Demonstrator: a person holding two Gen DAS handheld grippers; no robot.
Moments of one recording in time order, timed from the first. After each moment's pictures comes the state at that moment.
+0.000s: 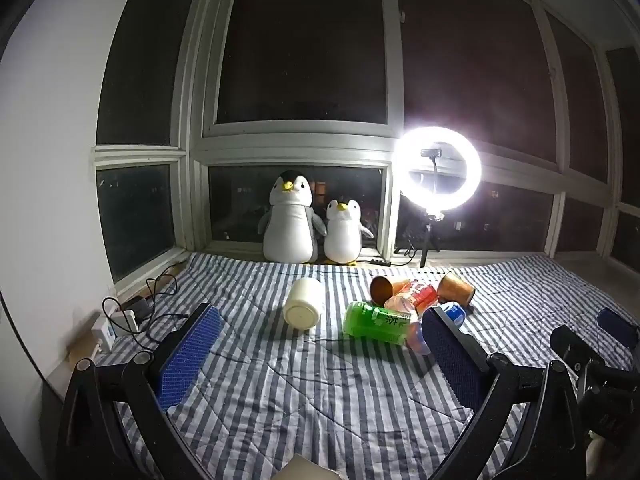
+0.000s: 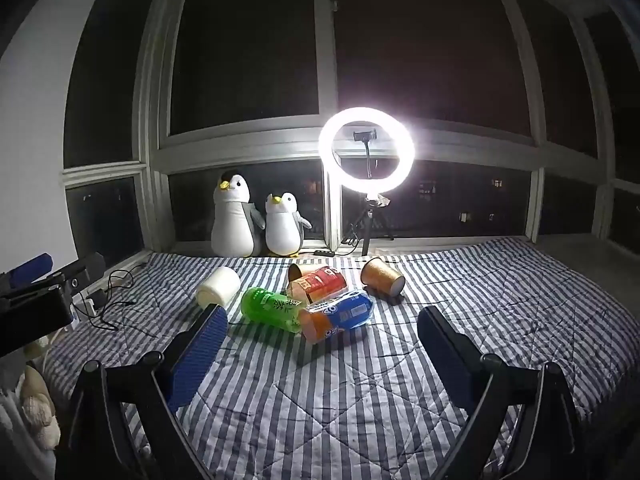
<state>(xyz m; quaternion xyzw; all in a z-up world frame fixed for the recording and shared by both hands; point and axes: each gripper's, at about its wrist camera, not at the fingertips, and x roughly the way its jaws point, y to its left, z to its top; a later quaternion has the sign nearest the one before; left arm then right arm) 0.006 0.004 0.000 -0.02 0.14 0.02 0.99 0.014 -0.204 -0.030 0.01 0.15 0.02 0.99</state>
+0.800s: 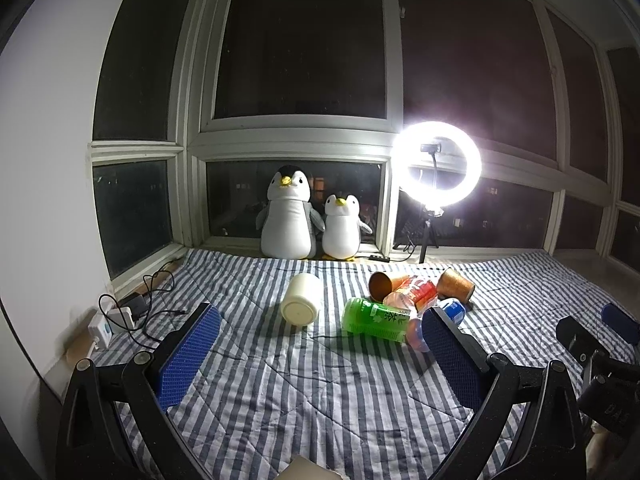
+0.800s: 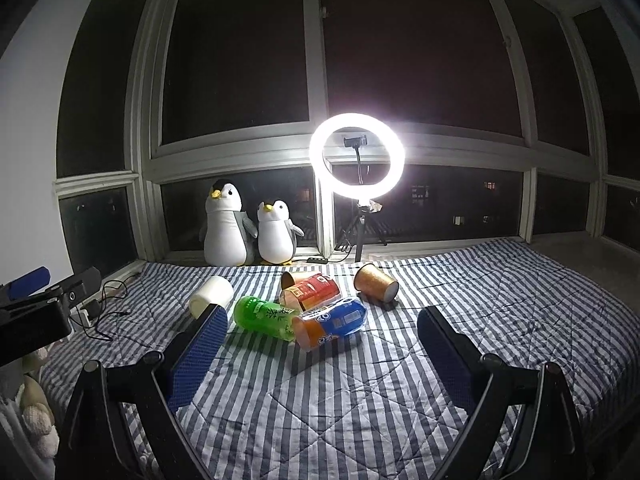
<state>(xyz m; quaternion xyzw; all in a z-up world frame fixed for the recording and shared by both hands) 0.008 0.002 -0.010 -0.02 0.15 0.02 0.99 0.015 -0.208 -0.031 0.02 0.14 0.01 0.99</state>
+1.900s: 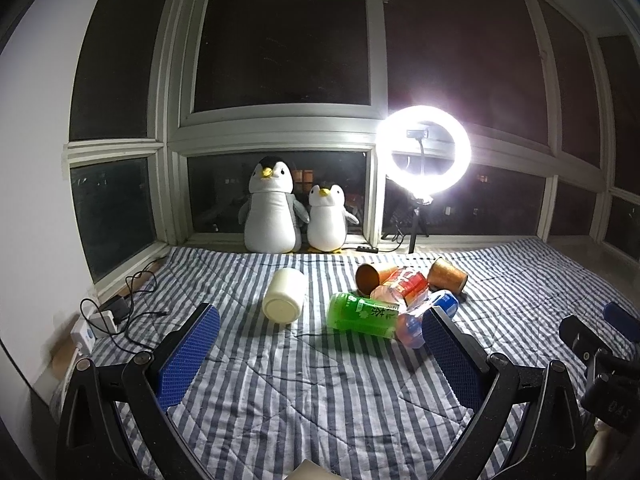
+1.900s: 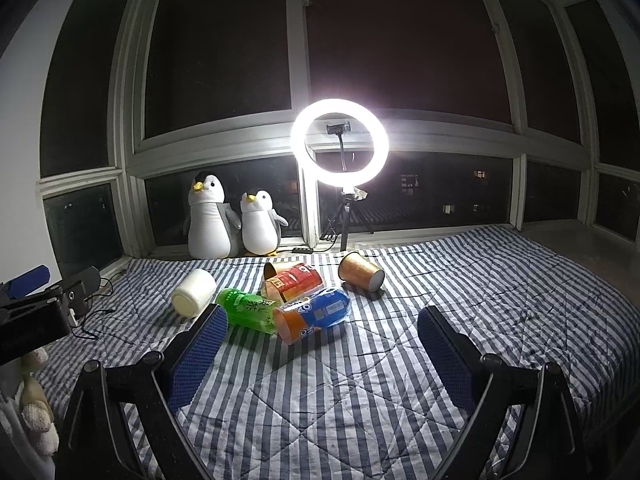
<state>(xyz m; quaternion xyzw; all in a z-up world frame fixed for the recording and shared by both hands) 0.042 -0.021 -0.018 0.00 0.16 0.00 0.99 0.028 -0.227 -0.042 0.03 0.16 -0.02 0.99</state>
